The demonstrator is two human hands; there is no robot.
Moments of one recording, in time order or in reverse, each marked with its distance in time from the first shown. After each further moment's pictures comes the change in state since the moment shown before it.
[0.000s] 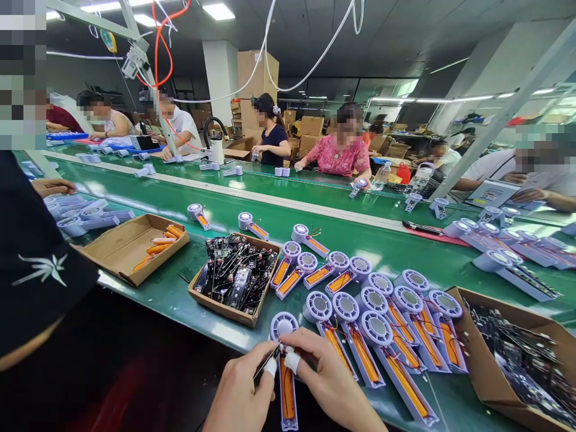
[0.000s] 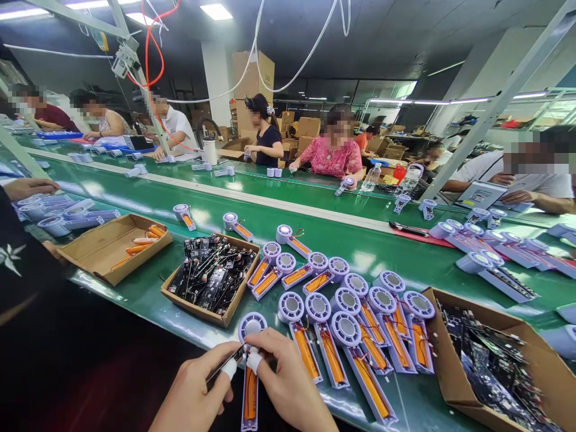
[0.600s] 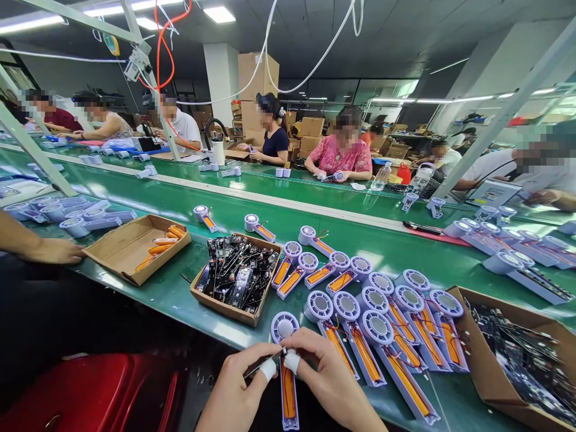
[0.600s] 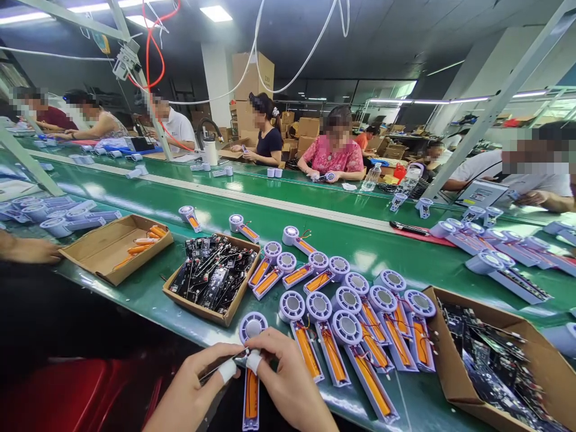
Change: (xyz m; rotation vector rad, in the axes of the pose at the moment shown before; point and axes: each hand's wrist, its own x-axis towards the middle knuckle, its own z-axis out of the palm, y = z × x) left_hand 0.007 -0.007 -0.014 -0.171 -0.136 0.128; right_hand -0.002 0.000 0.004 0.021 0.033 -0.009
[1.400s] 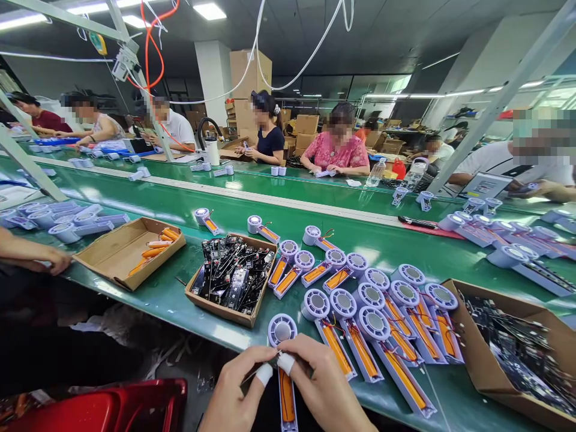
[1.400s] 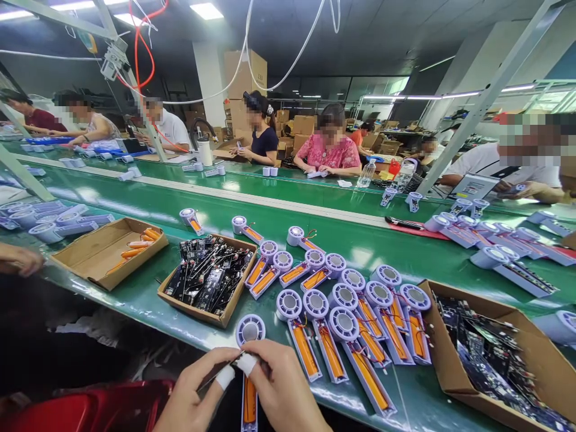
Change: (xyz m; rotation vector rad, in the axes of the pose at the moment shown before) left_hand -0.006 -0.028 0.006 0.082 0.097 0.143; right_hand -0.009 -0.004 0.009 -0.115 0.037 -0.005
